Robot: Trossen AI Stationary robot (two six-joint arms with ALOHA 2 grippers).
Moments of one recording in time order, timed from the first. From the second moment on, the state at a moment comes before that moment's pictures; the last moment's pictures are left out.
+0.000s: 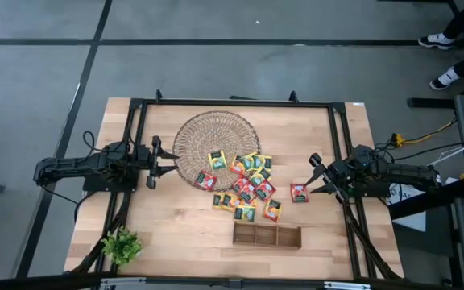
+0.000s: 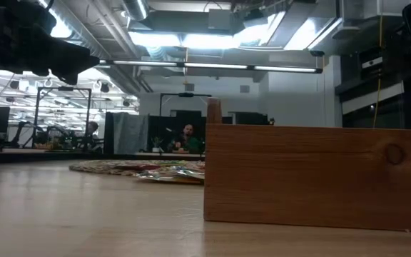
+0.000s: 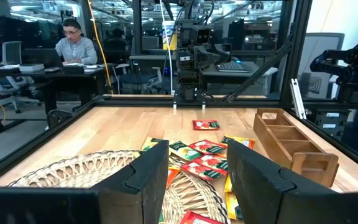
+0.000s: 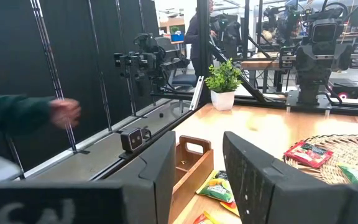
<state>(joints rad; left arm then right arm) 0.11 0.01 0.01 0.03 0.08 -0.01 -0.10 0.00 0.01 0.07 -0.61 0.10</state>
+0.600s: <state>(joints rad) 0.11 0.01 0.01 0.03 0.08 -0.01 -0.10 0.00 0.01 0.07 -0.61 0.14</state>
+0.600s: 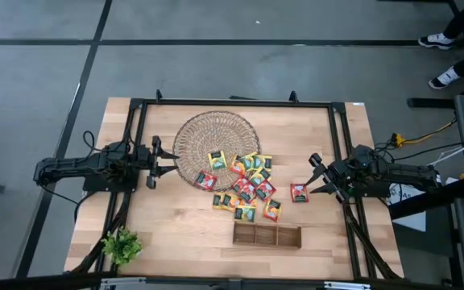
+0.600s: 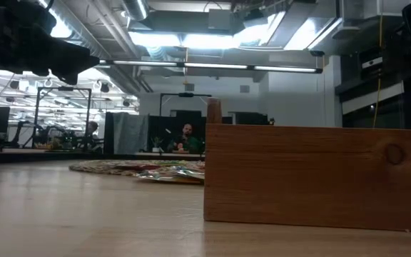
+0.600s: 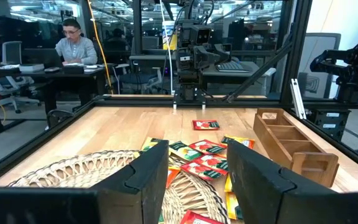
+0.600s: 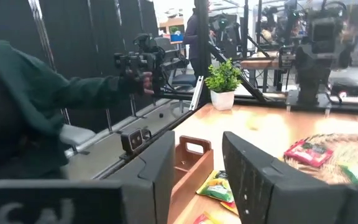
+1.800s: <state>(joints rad) 0.11 0.41 0.26 -0.14 -0.08 -0.10 -0.06 0.45 0.14 0.12 0.19 0.50</state>
